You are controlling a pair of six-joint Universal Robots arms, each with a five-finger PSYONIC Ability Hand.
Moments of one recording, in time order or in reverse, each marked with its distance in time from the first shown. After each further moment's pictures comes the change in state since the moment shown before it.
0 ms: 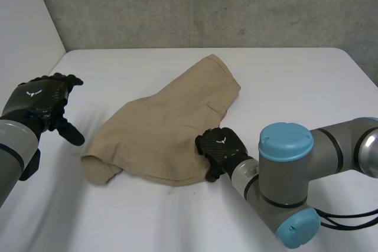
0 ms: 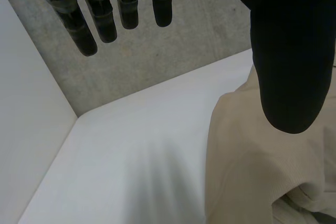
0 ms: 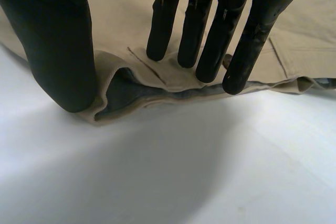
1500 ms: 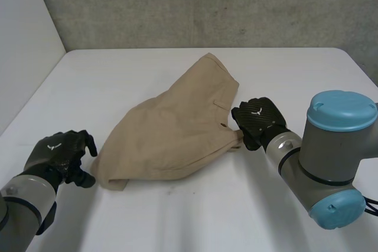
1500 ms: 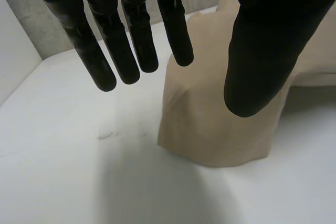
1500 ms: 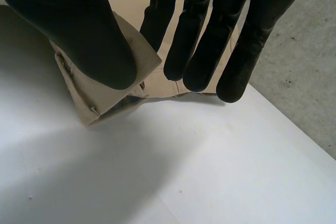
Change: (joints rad) left arm -0.050 -0.006 -0.259 0.087 -0.022 -0.062; right arm -0.144 -0.205 0.070 0.052 0.037 -0.210; left_hand 0.461 0.474 0.452 0.469 0.453; right_hand 0.330 0.397 0.403 0.414 0.424
